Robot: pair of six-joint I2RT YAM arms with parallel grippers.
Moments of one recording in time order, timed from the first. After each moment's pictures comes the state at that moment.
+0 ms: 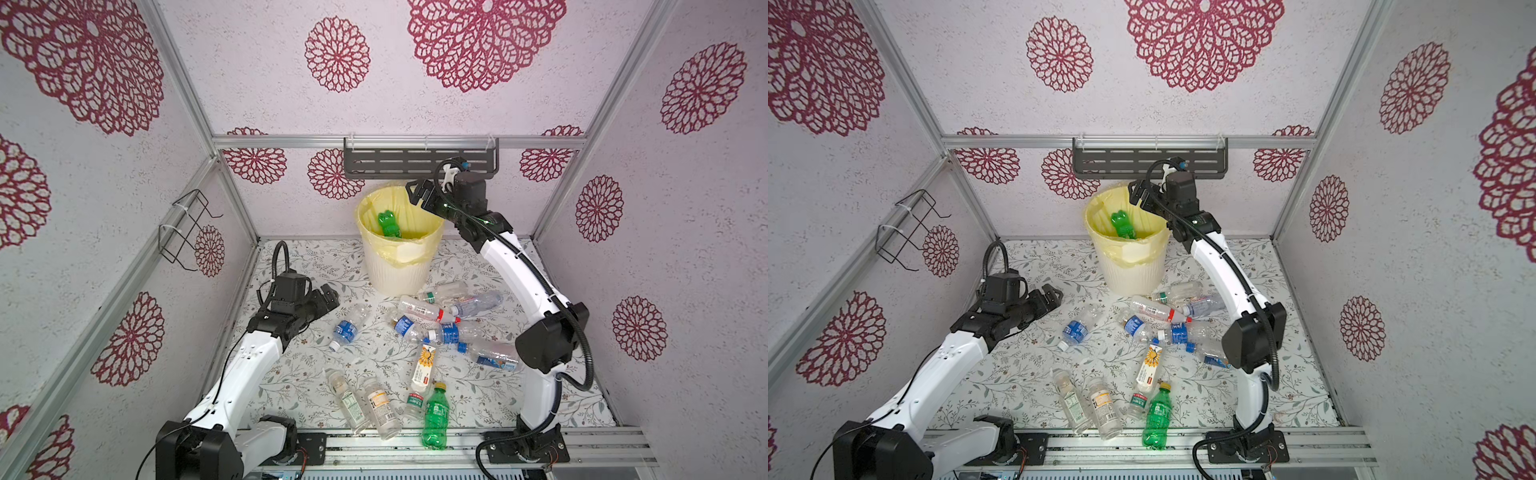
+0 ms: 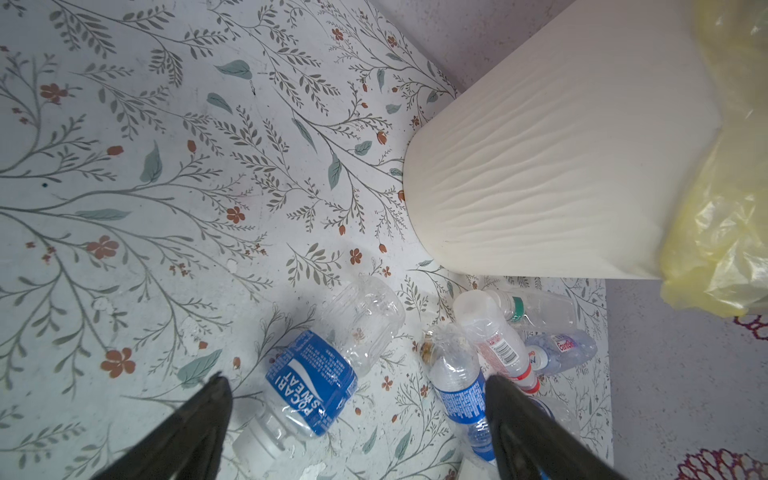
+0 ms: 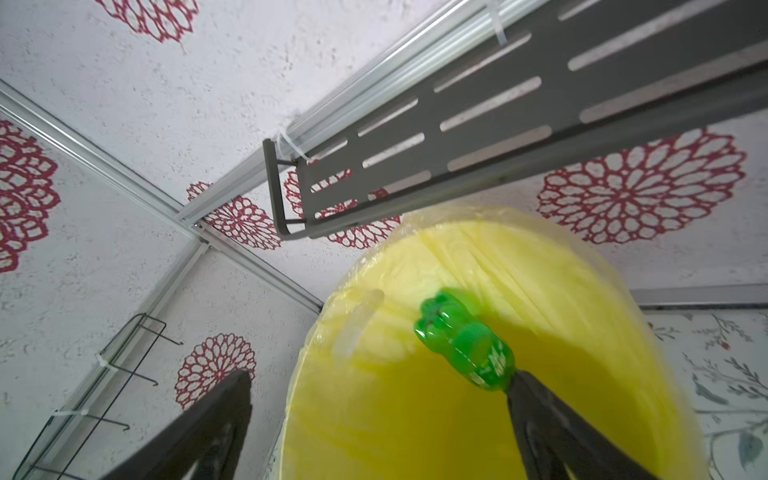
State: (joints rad) left arm -0.17 1.15 0.88 -0.48 0.11 -0.71; right arm 0.45 1.91 2.08 -0.36 -0.09 0.65
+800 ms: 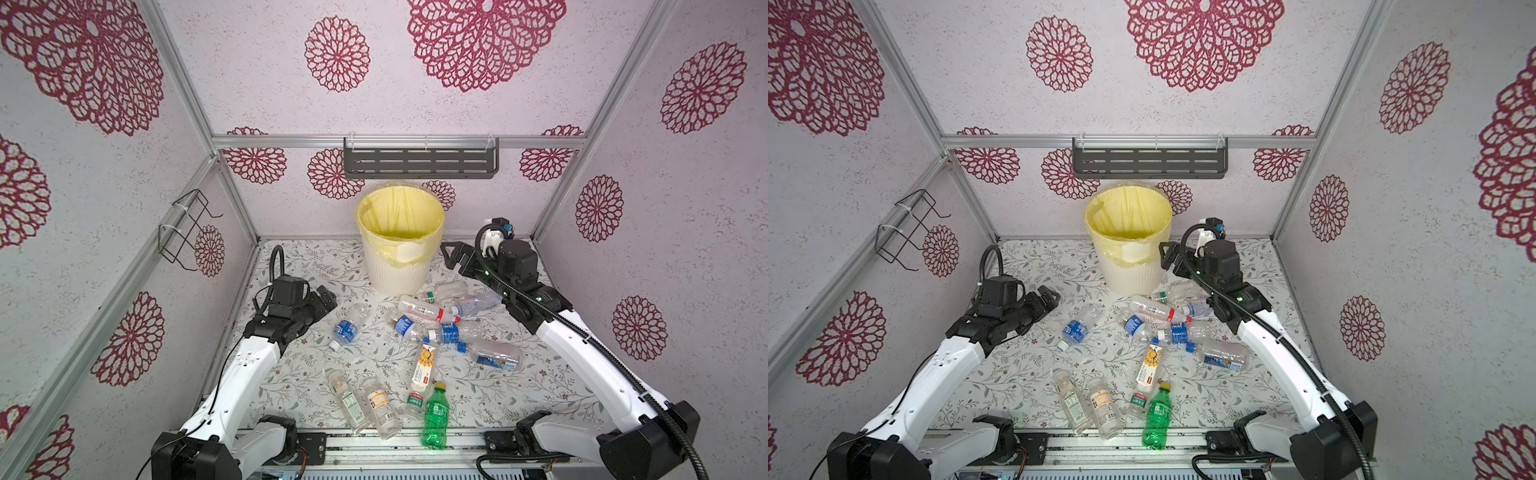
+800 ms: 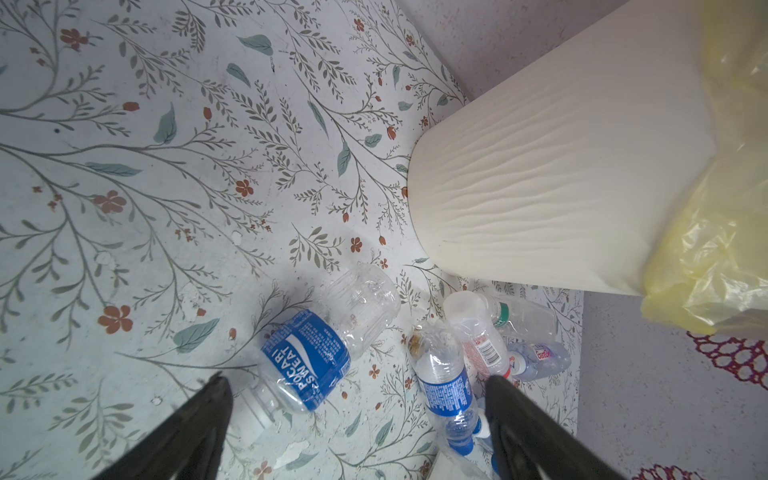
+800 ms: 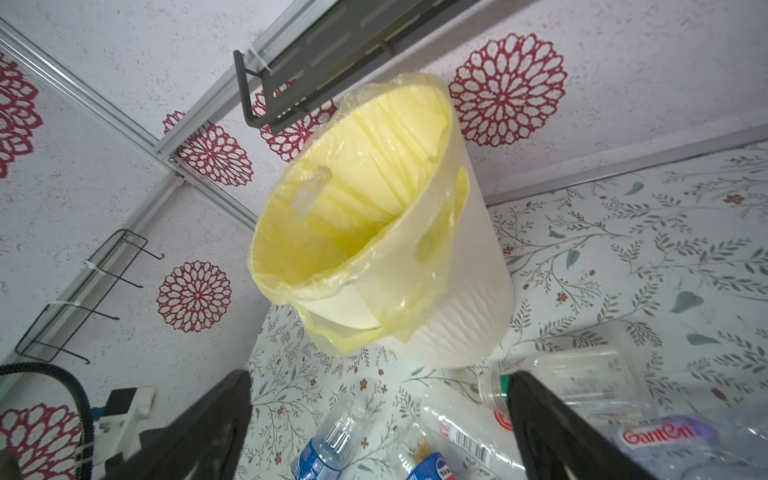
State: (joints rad) left arm -0.17 1.11 0.85 -0.52 0.10 -0.82; right arm 0.45 1.19 1.16 -0.25 -0.04 0.62
